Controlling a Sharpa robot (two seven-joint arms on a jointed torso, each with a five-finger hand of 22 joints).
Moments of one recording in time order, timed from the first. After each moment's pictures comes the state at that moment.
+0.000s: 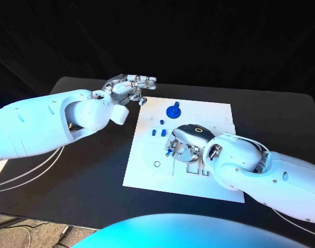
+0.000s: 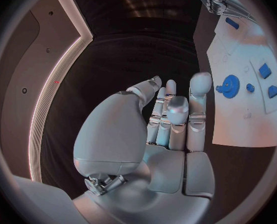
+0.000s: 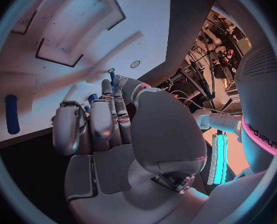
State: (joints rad) left arm 1.21 -0.87 -0.03 1.50 0.06 -0.20 0.22; left_hand 1.36 -0.14 0.46 -0.01 0.10 1.01 0.18 0.12 0.08 1.16 0.10 0.20 0.14 1.35 0.01 1.19 0.86 0.14 1.34 0.11 0.67 1.17; right arm 0.89 -0.70 0.11 1.73 -1.76 -0.14 -0.26; right_hand 1.36 -0.13 0.52 0.00 0.20 1.19 0.12 0.07 0.10 1.24 0.06 0.07 0.07 1.47 -0.02 1.20 1.08 0.07 1.37 0.09 1.39 1.24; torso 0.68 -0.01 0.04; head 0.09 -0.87
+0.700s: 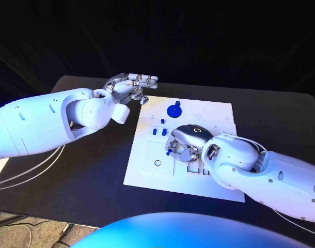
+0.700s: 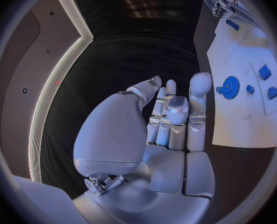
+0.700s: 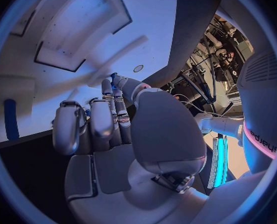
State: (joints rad) left arm 1.21 -0.87 -0.03 1.51 0.06 -0.19 0.22; left_hand 1.36 -0.14 0.46 -0.01 0.10 1.01 0.18 0.12 0.08 1.16 0.10 0.20 0.14 1.35 0.01 1.19 0.86 0.14 1.34 0.11 0.67 1.17; right arm 0.89 -0.68 0.10 1.70 -1.79 -0.13 -0.26; right_hand 1.36 -0.13 0.52 0.00 0.20 1.19 0.12 0.07 0.10 1.24 0.06 0.07 0.07 1.47 -0.02 1.20 1.08 0.07 1.37 0.09 1.39 1.24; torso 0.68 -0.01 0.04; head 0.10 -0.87
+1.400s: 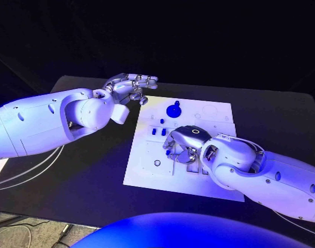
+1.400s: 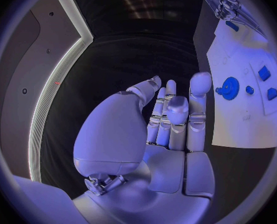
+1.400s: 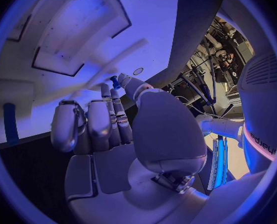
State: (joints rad) left arm 1.21 -0.87 -0.03 1.51 0.06 -0.19 0.22; left_hand 1.36 -0.14 0.45 -0.01 0.10 1.00 0.18 0.12 0.08 1.15 0.10 0.20 0.14 1.35 0.01 1.19 0.86 0.14 1.34 0.11 0.67 1.17; right arm 0.89 -0.67 0.09 1.69 -1.79 -0.13 -0.26; right_hand 1.31 -0.17 0.42 0.02 0.15 1.06 0.16 0.06 0.07 1.05 0.10 0.06 0.06 1.47 0.01 1.20 1.06 0.07 1.36 0.12 1.37 1.20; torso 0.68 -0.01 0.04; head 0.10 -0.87
